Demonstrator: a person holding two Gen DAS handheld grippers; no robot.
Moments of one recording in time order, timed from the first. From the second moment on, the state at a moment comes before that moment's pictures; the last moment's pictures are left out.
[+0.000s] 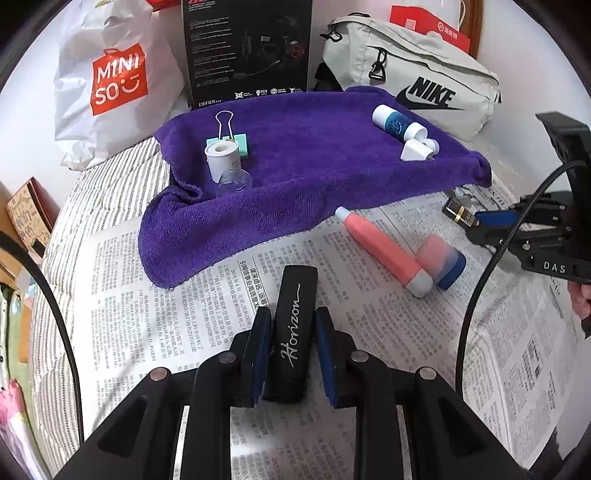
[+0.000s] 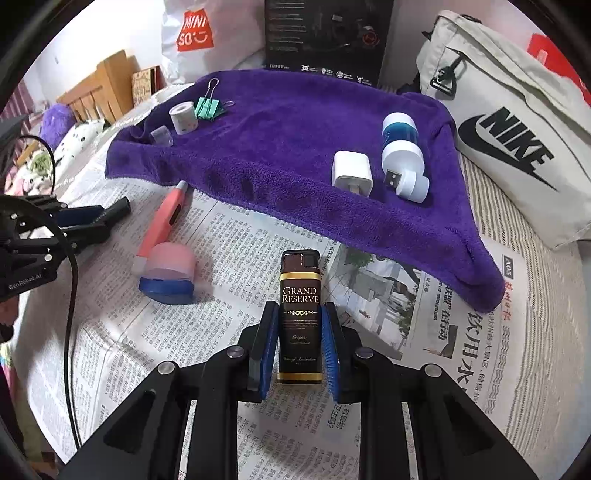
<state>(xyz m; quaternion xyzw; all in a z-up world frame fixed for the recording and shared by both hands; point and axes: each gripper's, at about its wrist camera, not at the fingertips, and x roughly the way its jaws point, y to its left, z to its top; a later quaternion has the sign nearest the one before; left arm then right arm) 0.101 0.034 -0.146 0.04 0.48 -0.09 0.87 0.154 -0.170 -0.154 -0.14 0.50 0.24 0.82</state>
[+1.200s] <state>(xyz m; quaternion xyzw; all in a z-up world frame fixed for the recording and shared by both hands) 0.091 0.035 -0.144 0.05 0.49 -0.08 0.86 0.145 -0.188 -0.154 -0.12 0.49 0.24 0.83</state>
